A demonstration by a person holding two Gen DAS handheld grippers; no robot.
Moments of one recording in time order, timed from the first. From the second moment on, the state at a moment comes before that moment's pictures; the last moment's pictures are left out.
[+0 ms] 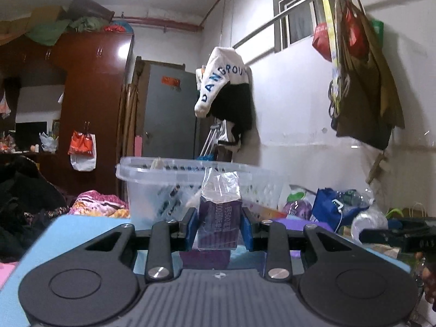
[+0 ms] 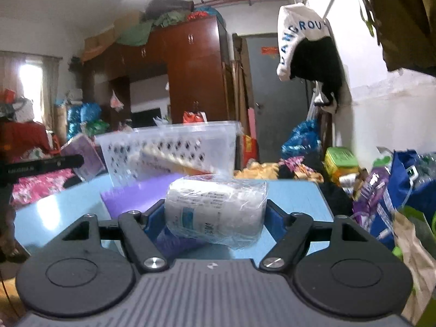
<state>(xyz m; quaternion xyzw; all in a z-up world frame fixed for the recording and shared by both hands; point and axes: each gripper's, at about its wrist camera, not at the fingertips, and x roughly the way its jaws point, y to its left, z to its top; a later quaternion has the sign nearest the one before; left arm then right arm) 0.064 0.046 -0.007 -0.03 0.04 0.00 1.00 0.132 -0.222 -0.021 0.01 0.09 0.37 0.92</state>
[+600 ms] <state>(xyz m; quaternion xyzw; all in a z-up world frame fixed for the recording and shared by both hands) 0.167 0.048 0.099 -0.03 0.07 0.00 1.00 0.218 -0.125 0.068 -0.03 0.08 0.37 0.93</state>
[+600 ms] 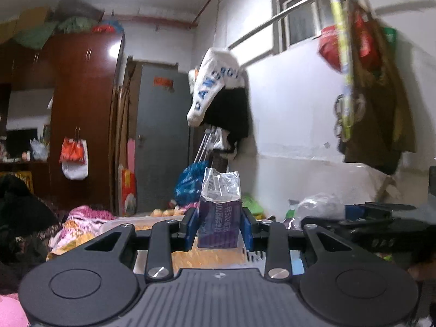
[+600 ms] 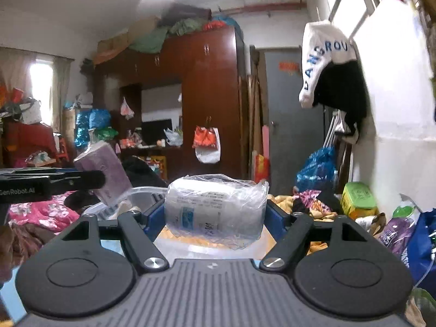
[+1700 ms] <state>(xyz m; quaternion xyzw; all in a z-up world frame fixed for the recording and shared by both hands) 0.196 0.070 0.073 -0.05 0.10 0.02 0.99 0.220 -0.137 0.045 -0.05 0.13 0.39 0.91</state>
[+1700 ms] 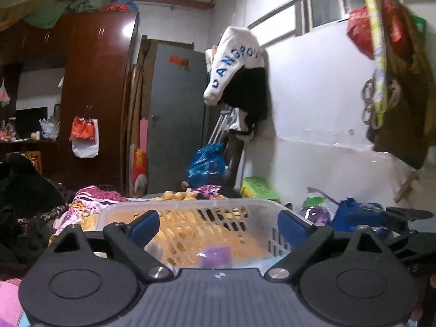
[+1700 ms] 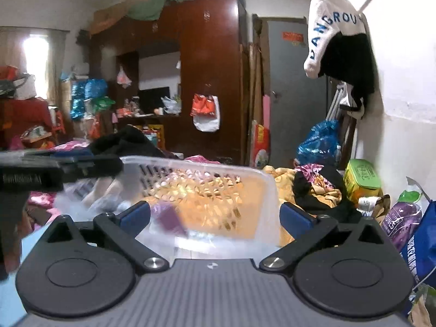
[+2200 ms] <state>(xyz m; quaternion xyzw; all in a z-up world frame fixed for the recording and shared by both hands) 0.085 -0.033 -0.035 0.00 0.15 -0.08 0.99 0.219 -0.206 -0.014 0.00 0.19 0.50 0.84</state>
